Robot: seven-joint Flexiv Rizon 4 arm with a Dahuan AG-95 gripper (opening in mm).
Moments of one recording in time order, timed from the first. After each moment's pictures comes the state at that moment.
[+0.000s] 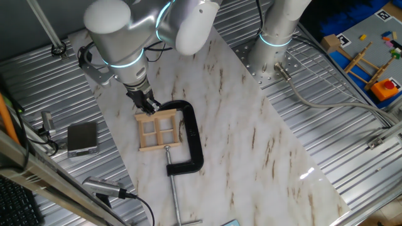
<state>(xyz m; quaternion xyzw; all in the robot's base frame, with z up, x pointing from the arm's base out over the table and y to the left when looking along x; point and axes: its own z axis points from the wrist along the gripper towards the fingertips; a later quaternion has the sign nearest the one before) 0.559 0.073 0.132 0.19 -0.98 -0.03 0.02</state>
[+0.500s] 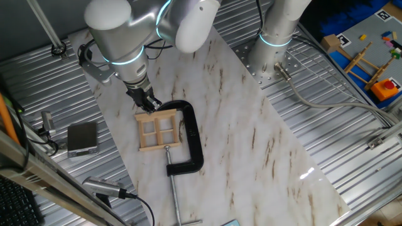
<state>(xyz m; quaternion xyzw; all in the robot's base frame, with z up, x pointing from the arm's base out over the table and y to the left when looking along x) 0.560 0.073 0.132 0.22 -0.97 -0.03 0.02</state>
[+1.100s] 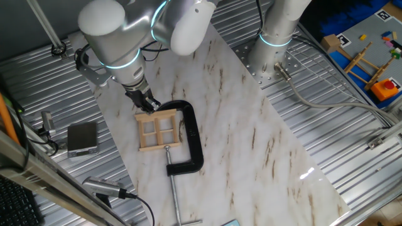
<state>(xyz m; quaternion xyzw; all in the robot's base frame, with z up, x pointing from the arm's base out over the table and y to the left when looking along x) 0.560 0.076 0.129 0.20 -0.98 -0.03 0.03</state>
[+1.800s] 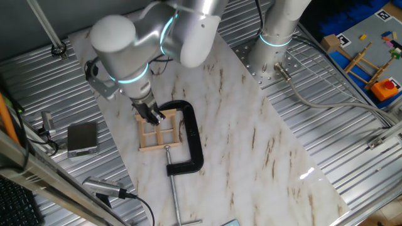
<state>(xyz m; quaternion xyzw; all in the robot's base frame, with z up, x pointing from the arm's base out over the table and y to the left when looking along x) 0.565 0.113 0.091 0.16 -0.99 -0.03 0.02</state>
